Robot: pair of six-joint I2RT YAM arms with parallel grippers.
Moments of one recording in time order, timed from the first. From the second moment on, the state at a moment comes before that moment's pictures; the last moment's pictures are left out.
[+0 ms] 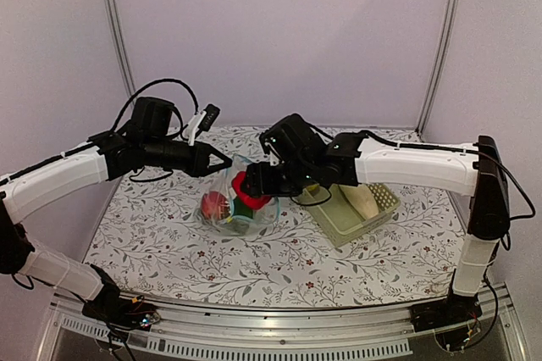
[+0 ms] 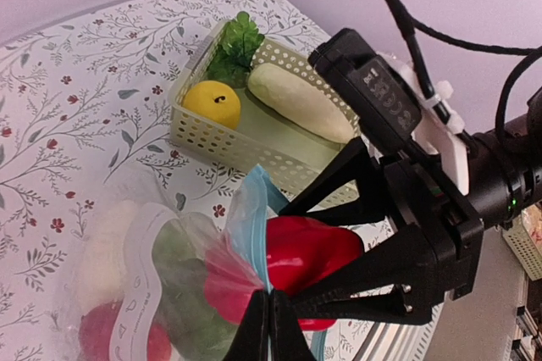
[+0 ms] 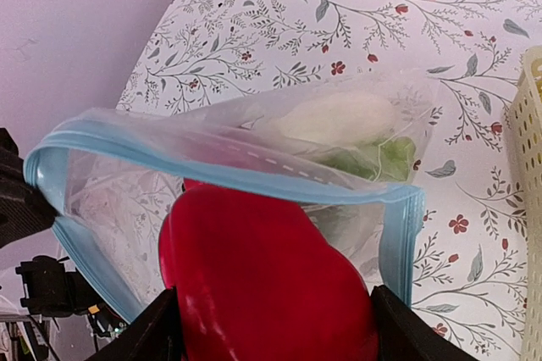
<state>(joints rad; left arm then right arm) -0.59 1.30 1.05 -0.32 0.46 -0.22 1.05 1.88 1.59 -0.44 0.05 0.72</state>
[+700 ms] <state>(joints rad) -0.60 1.30 1.05 -0.31 0.46 -0.22 1.05 1.99 1.65 -0.30 0.13 0.70</state>
